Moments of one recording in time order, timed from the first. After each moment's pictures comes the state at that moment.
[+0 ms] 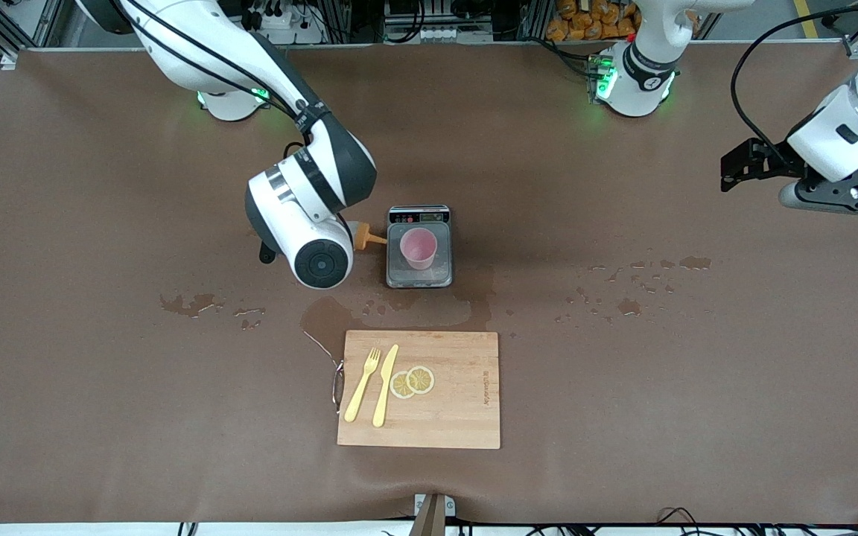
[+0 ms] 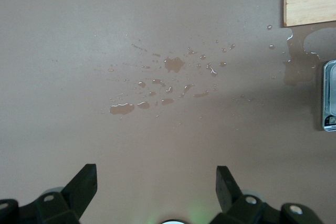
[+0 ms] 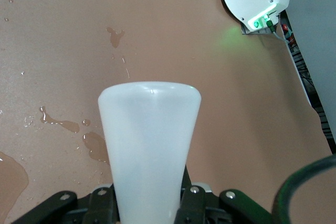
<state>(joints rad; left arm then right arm) -0.13 -0.02 -0.01 -1.63 0.00 1.54 0.02 0.53 0.65 0.03 -1.34 0.08 1.37 2.33</state>
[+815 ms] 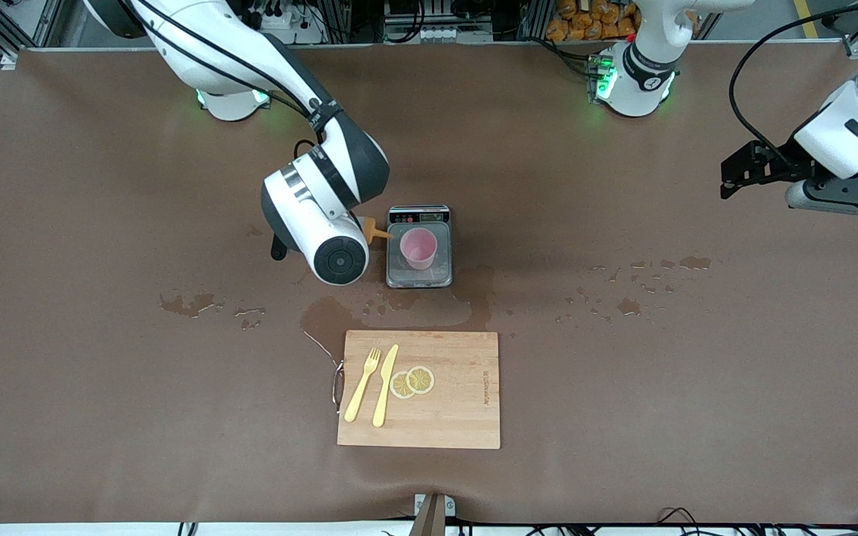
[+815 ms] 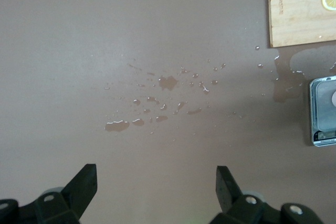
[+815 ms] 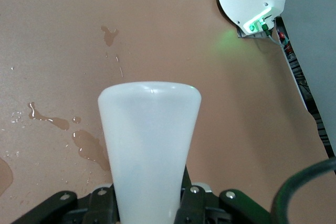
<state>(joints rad) -0.13 -0.02 -0.01 -1.62 -0.02 1.61 0.02 0.56 0.67 0.03 -1.32 0.07 1.35 2.34</state>
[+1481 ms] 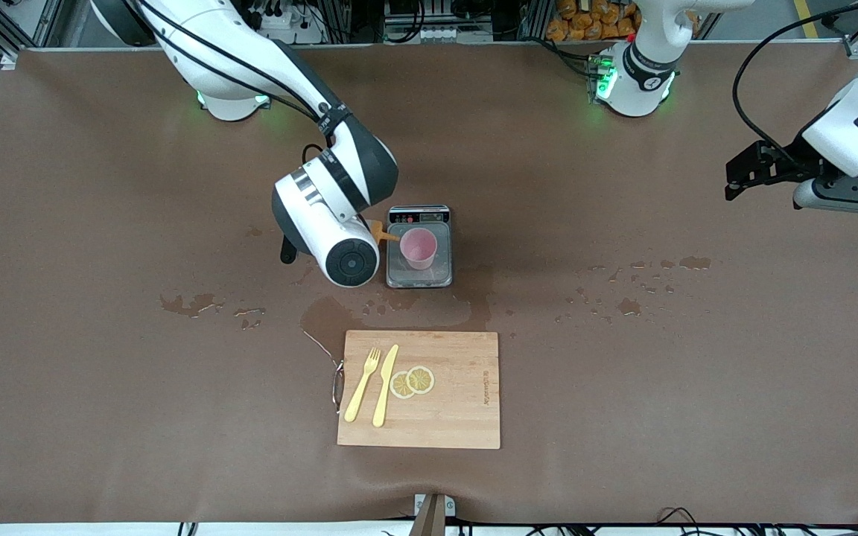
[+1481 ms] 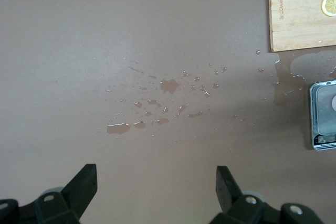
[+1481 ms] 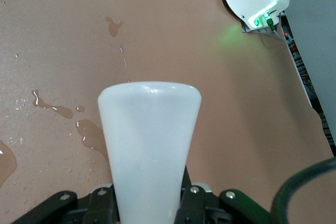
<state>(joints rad) -0.13 -0.03 -0.01 -1.62 -0.02 1.61 0.02 0.57 0.71 0.03 -1.27 0.07 1.35 2.34</state>
